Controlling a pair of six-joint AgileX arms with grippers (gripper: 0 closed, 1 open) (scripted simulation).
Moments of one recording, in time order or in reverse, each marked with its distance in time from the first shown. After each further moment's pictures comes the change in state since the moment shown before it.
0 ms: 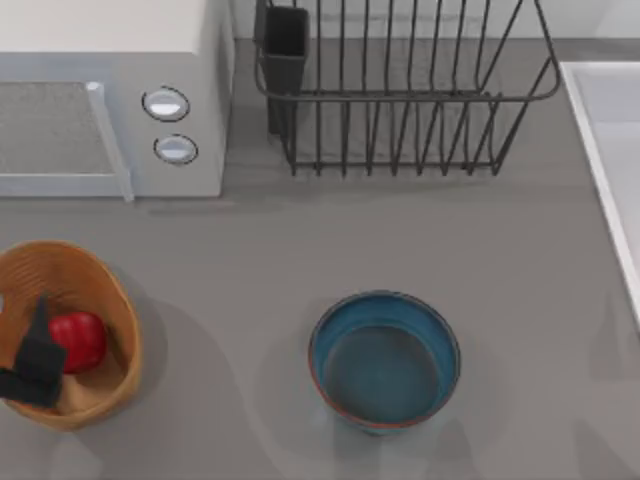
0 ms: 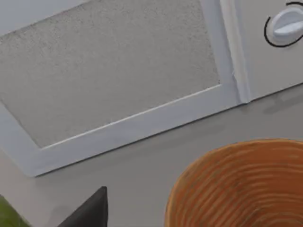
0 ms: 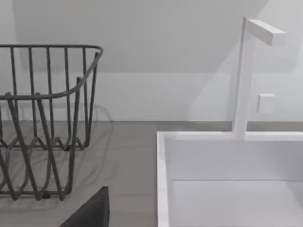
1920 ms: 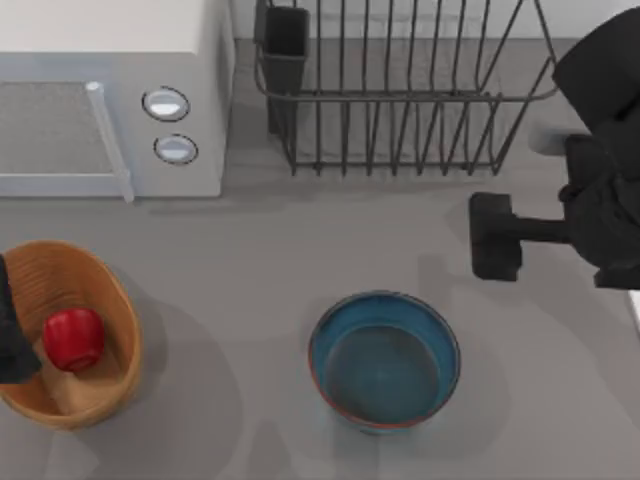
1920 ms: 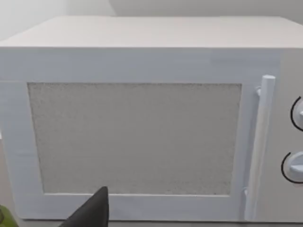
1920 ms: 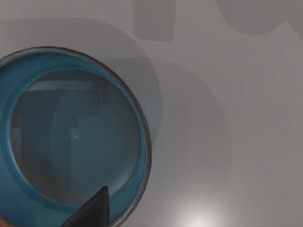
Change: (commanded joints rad) left arm 0.086 -0.310 -0.163 0.168 0.026 -0.334; right arm 0.529 1.458 1.166 -0.970 0.001 0.540
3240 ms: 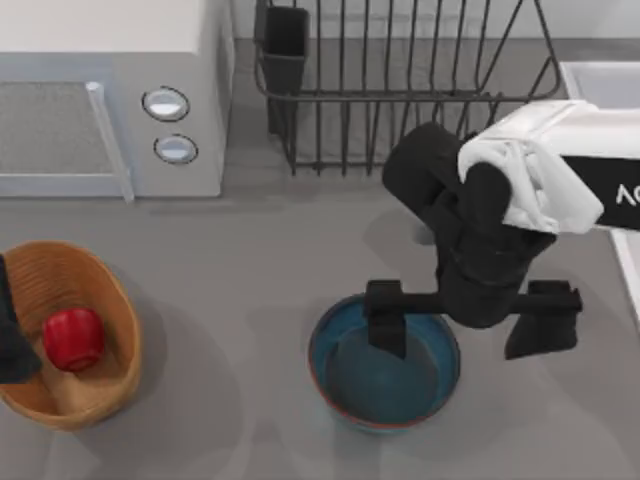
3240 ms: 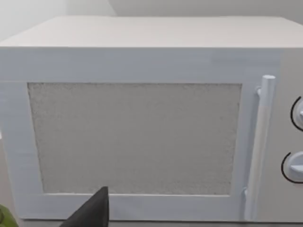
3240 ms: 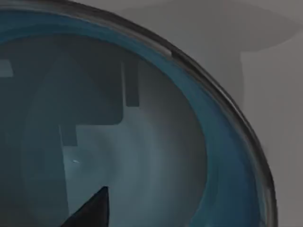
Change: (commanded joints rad) left arm 0.000 0.000 0.000 0.000 0.000 0.000; right arm 0.137 0.446 0.086 0.062 0.001 0.142
